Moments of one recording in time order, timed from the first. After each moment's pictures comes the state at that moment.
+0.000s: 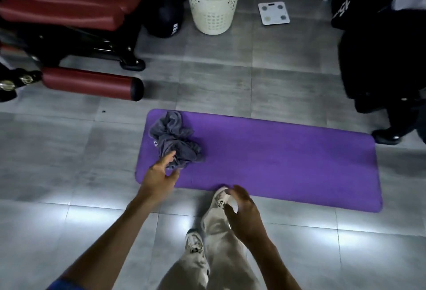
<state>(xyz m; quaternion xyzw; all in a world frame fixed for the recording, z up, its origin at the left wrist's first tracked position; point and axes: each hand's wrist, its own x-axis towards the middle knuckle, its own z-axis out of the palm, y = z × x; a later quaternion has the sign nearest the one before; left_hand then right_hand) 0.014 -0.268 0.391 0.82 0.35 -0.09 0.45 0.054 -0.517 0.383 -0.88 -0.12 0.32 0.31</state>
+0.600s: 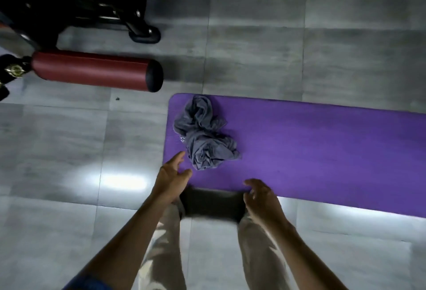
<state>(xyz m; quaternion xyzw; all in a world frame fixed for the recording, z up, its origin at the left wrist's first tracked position) 0.092 -0.083 0.191 0.72 0.47 -0.22 0.45 0.149 -0.325 0.161 -0.86 0.00 0.44 0.25</state>
